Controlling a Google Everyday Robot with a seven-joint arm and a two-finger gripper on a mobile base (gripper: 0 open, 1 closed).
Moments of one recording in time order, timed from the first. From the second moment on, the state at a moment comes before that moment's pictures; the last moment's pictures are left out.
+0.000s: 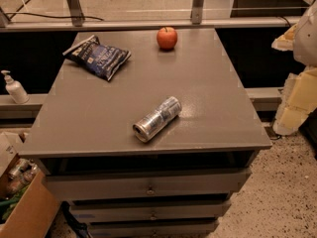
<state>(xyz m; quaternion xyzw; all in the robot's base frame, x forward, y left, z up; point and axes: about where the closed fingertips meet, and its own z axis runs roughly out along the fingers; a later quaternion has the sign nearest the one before) 0.438 -0.217 0.976 -0.60 0.78 -0.03 0.16</state>
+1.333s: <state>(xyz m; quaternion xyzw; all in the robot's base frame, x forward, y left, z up) 0.481 -0.193 0.957 -0.65 0.74 -0.01 0.18</state>
